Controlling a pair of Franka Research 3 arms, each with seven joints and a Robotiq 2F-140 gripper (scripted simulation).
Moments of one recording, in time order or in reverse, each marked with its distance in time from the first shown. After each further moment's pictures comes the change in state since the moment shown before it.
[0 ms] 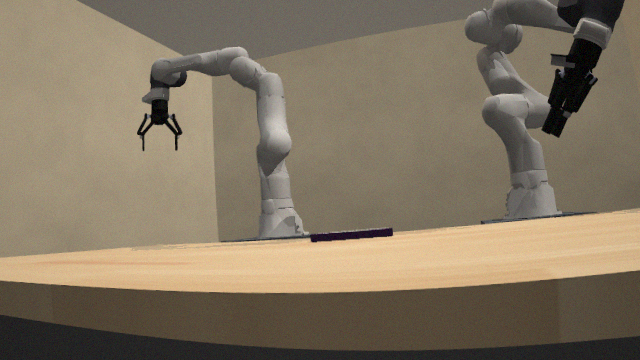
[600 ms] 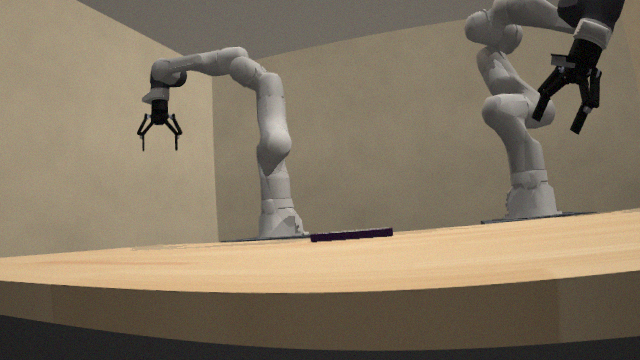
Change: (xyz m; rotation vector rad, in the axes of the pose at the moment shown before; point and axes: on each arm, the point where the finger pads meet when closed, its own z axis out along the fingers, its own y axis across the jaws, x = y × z) left arm -0.001 0.001 0.000 0.002 0.005 0.001; right arm 0.000 0.000 0.000 0.000 0.001 0.011
